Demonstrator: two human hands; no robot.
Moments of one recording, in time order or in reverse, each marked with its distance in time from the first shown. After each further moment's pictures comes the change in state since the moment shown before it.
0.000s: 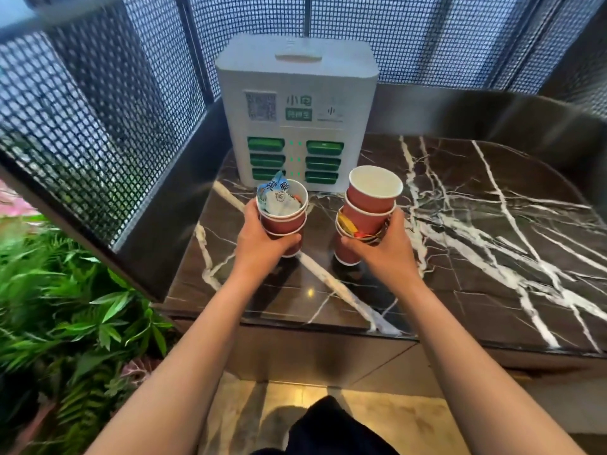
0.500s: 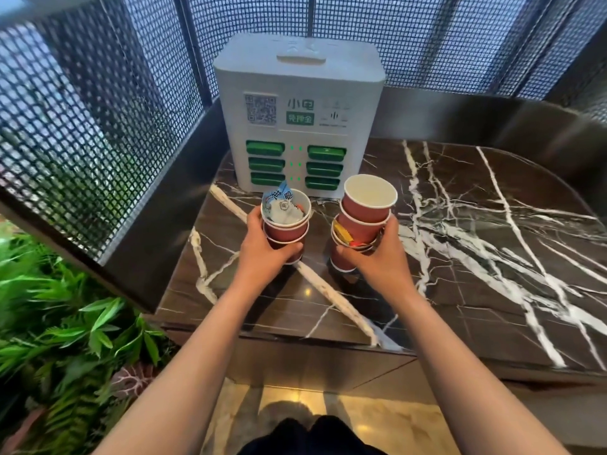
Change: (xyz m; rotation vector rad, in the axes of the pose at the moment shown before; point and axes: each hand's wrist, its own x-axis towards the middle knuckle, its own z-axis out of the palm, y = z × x) left_hand 0.017 -0.014 0.012 0.012 -0.044 -0.015; right_hand 0.014 0.008 0.010 0.007 -0.035 0.023
